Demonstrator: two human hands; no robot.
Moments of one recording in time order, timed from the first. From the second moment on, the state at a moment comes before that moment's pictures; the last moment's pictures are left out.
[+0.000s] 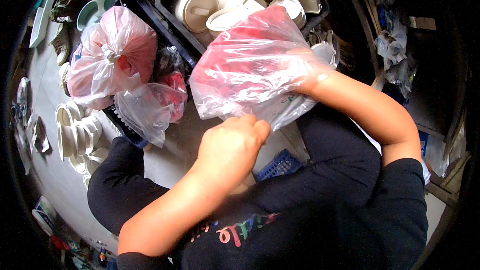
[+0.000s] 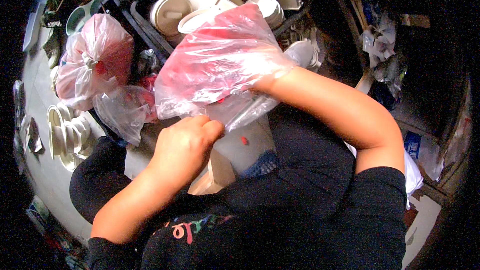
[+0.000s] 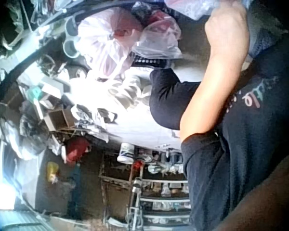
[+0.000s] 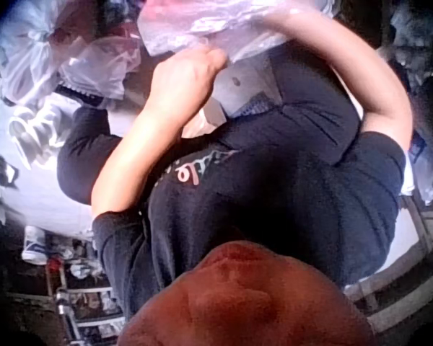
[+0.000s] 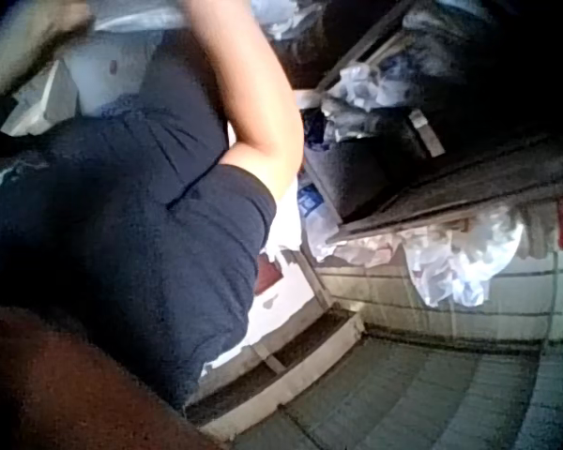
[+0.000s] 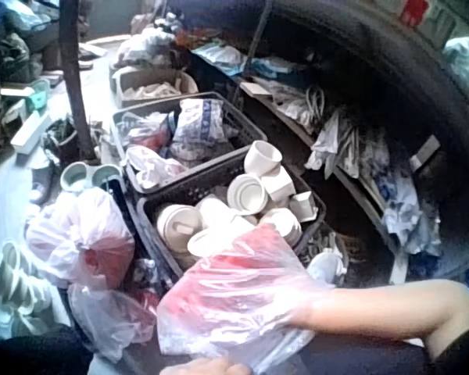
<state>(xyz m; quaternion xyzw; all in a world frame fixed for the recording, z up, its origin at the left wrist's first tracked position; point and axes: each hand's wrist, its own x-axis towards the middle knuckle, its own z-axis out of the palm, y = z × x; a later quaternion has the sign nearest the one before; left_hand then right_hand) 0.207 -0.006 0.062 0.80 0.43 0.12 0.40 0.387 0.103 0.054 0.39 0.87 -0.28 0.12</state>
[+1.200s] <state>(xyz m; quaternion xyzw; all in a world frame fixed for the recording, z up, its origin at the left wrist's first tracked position) 0.171 0.047 0.080 0.77 0.53 0.21 0.28 0.318 0.193 0.101 0.32 0.86 -0.32 0.24</state>
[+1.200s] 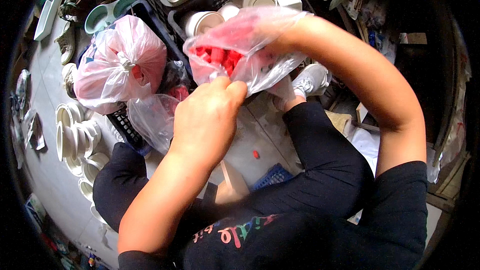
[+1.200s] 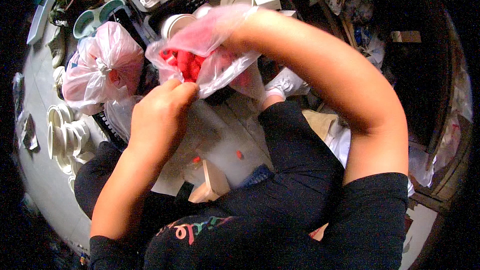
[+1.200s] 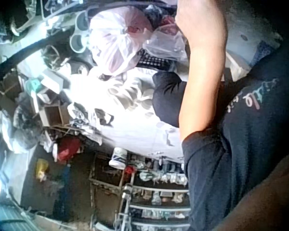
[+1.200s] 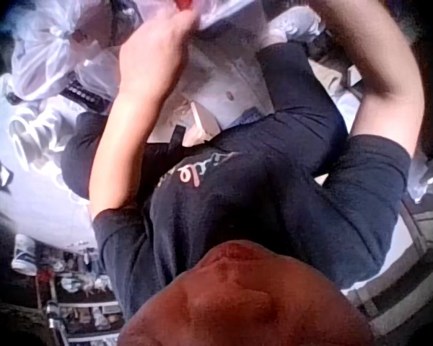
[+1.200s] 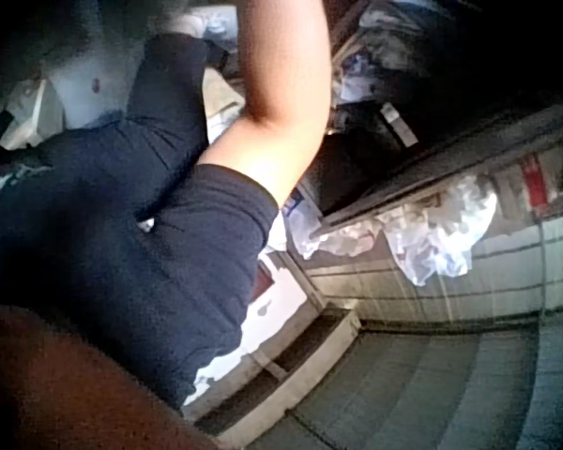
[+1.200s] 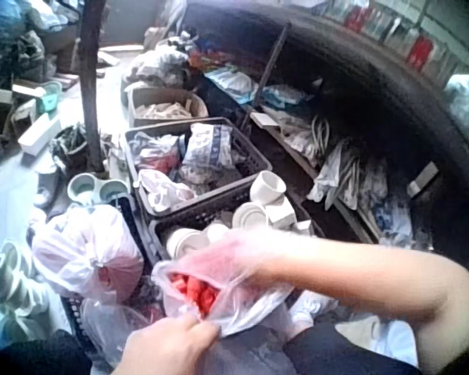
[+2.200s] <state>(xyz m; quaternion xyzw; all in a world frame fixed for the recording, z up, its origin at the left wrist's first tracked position) 0.175 0.030 0.047 0.82 0.46 0.06 0.34 0.375 0.125 -0.004 0.30 0.80 -0.26 0.44</state>
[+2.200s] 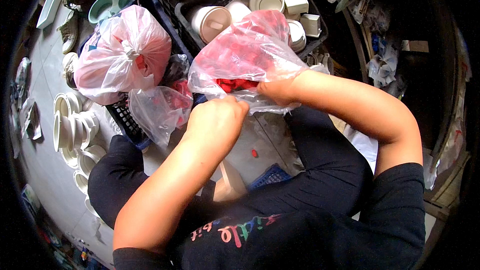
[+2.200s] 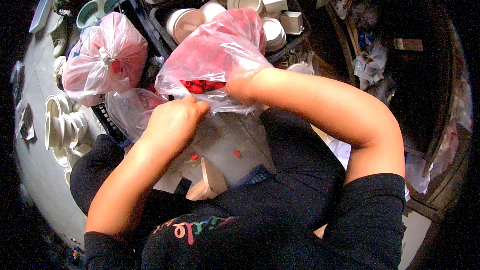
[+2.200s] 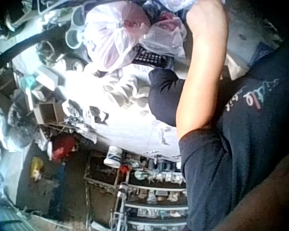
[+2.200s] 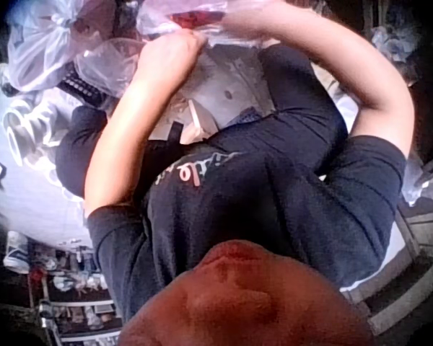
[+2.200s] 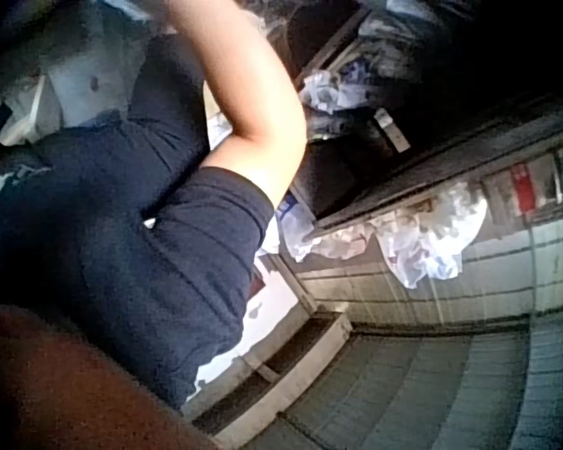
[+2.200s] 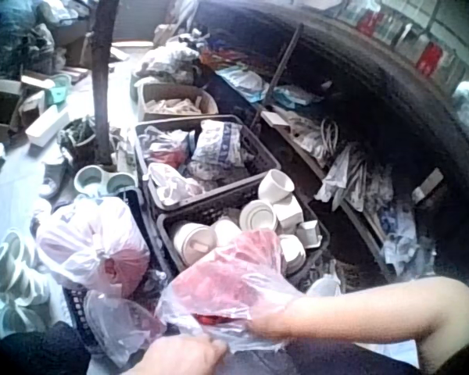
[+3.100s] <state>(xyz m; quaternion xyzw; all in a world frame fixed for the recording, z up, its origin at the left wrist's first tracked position) 0.108 0.013 0.105 0.22 0.45 0.43 0.75 0.319 0.071 0.125 0.39 0.61 -0.69 -0.05</state>
